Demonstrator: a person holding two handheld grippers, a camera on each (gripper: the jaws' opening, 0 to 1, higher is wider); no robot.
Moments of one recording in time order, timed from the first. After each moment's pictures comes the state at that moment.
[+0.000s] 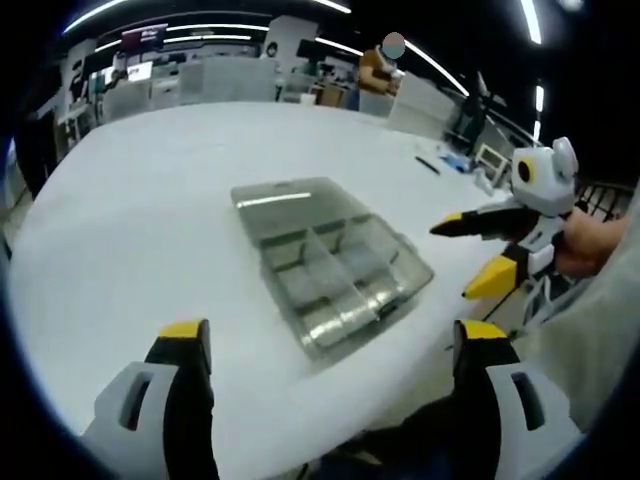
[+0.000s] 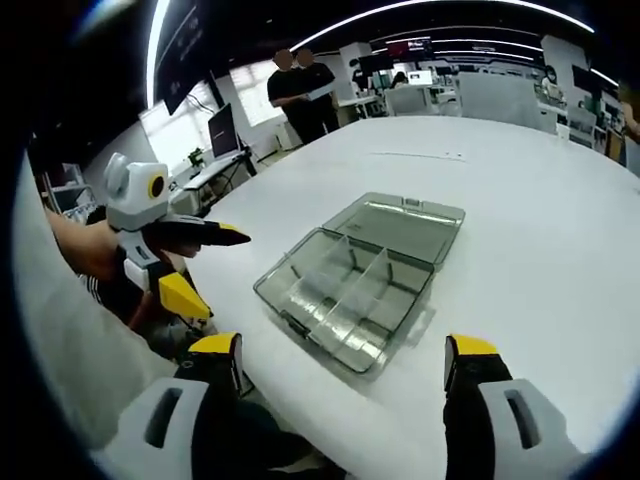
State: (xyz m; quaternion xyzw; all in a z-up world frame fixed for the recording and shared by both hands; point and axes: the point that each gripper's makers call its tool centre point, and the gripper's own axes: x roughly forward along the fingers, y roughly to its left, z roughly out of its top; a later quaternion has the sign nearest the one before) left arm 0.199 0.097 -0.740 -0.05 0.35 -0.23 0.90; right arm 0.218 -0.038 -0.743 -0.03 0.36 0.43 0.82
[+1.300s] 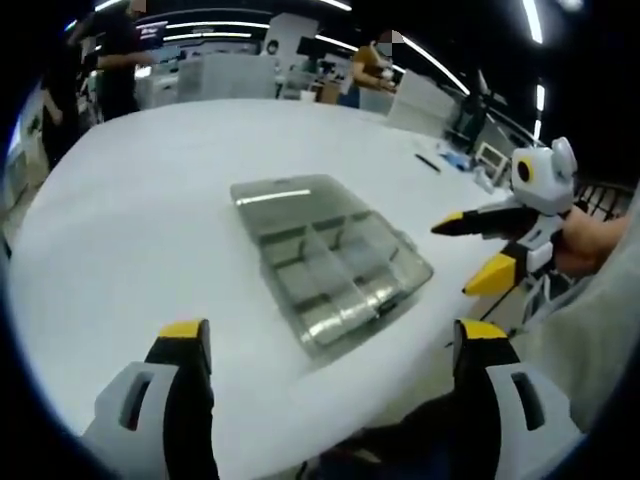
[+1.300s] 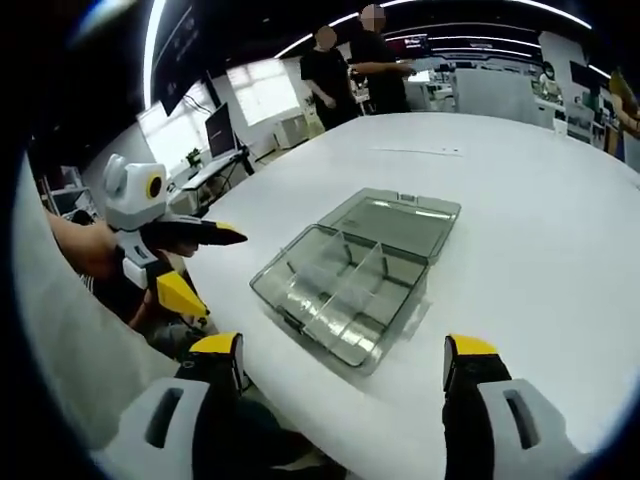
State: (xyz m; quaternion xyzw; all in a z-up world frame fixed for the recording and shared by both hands) left arm 0.198 0.097 -0.741 -0.05 0.36 -0.23 0.90; right arm 0.220 -0.044 -0.746 -0.03 0.37 0.43 0.82
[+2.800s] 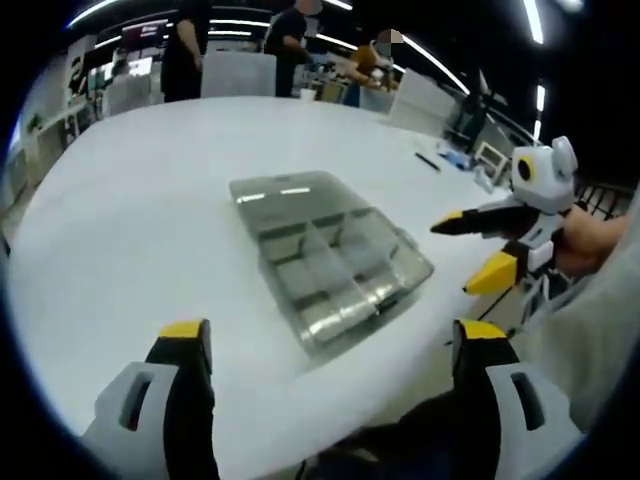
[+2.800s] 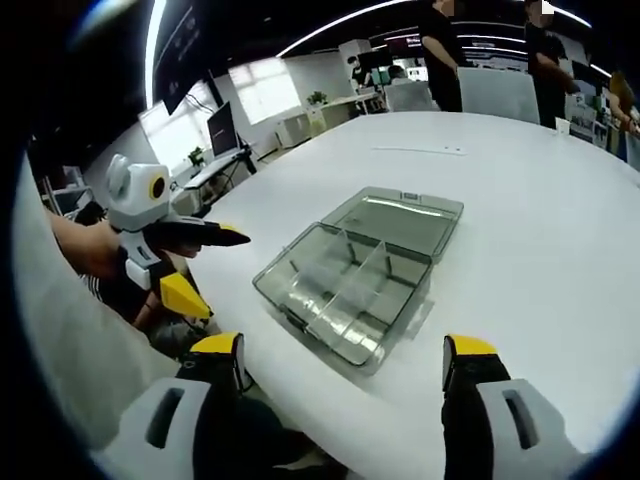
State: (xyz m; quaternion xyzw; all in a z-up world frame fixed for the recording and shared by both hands) left arm 0.196 0.096 -0.745 -0.06 0.36 -0.23 0.90; right arm 0.218 -0.043 -0.747 -0.03 0.37 0.43 0.82
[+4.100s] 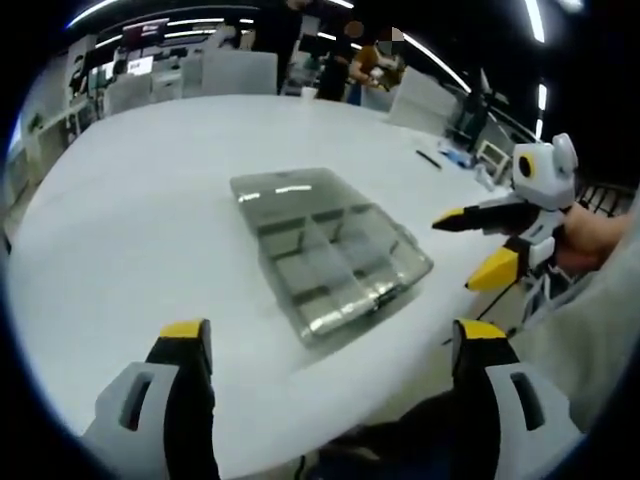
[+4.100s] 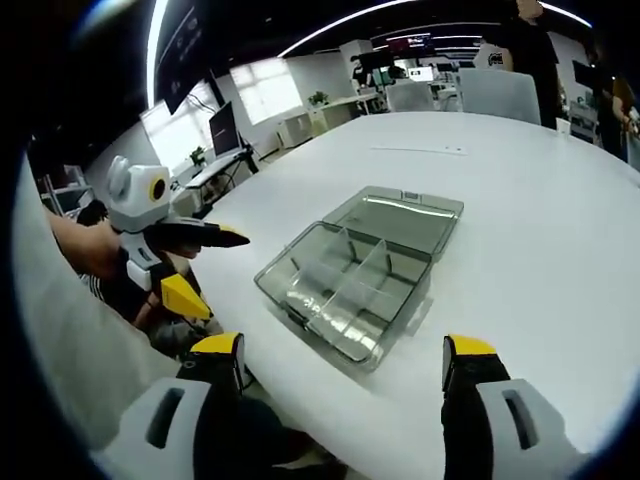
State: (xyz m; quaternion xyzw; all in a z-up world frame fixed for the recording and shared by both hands) left arm 0.191 0.097 -0.746 -0.06 0.37 -0.23 0.90; right arm 0.215 -0.044 -0.747 -0.03 0.37 0.44 0.82
